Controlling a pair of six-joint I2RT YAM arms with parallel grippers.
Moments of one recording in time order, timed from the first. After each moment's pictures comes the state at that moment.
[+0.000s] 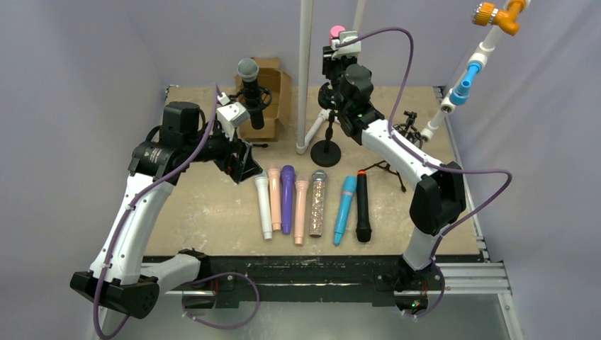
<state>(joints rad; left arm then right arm) -0.27 1.12 1.39 -0.95 0.64 0.21 0.54 1.78 1.60 0.47 0.45 -0.18</state>
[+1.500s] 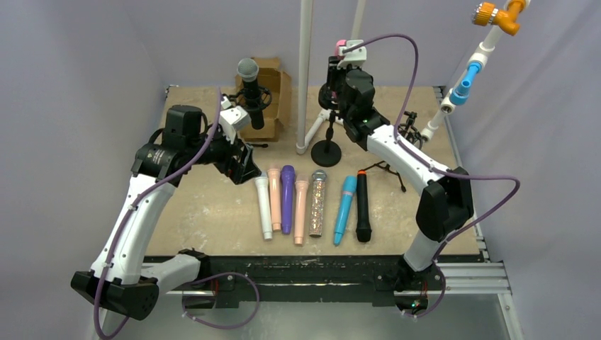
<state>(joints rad) -0.27 1.11 1.34 -0.94 0.60 0.22 0.53 1.72 1.51 0.33 0.48 -0.05</state>
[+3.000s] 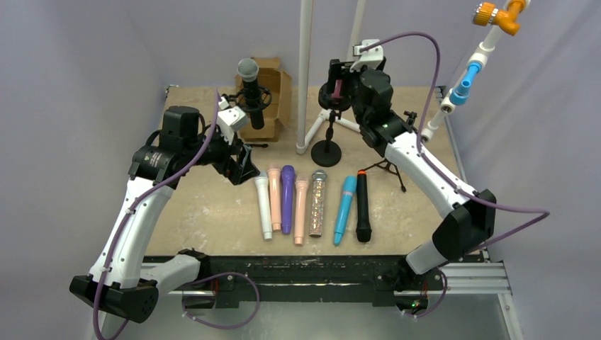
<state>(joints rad) -0.26 1.09 1.34 -0.94 0.59 0.23 0.52 1.57 1.47 0.11 0.42 0.05</state>
